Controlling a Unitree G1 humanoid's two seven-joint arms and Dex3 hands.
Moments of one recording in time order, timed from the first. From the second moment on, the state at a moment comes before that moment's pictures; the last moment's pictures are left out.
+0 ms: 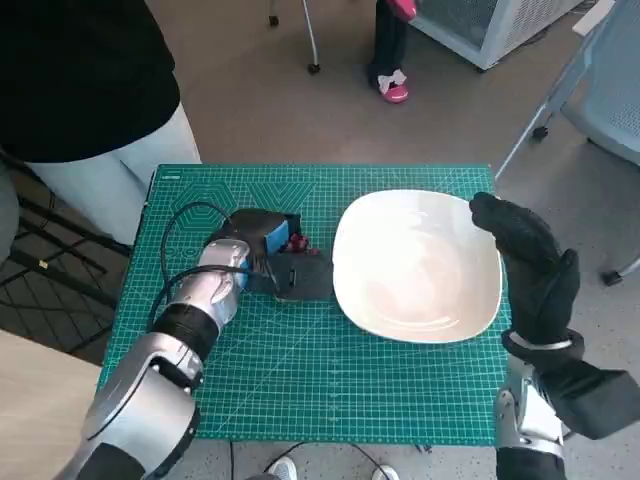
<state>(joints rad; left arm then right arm) -1.05 0.24 -0.58 1.27 0.71 0.03 -0.12 -0.42 -0.15 -0.18 0.47 0.30 -0.75 0.44</state>
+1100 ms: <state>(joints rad) -0.92 0.45 -0.43 0.65 0.67 0.04 -0.17 -0.42 -0.15 -0.18 0.48 0.30 -0.76 0.44</state>
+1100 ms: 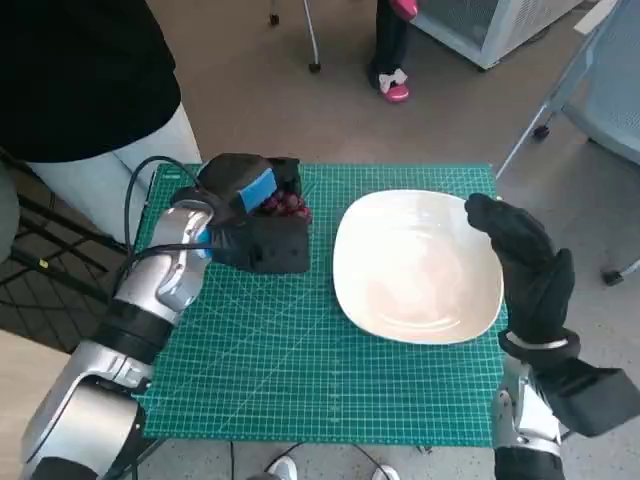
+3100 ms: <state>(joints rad) -1.15 0.17 -0.48 0.57 0.67 -0.07 -0.32 -0.33 -0.16 -0.23 0.38 0.27 -0.77 0.34</state>
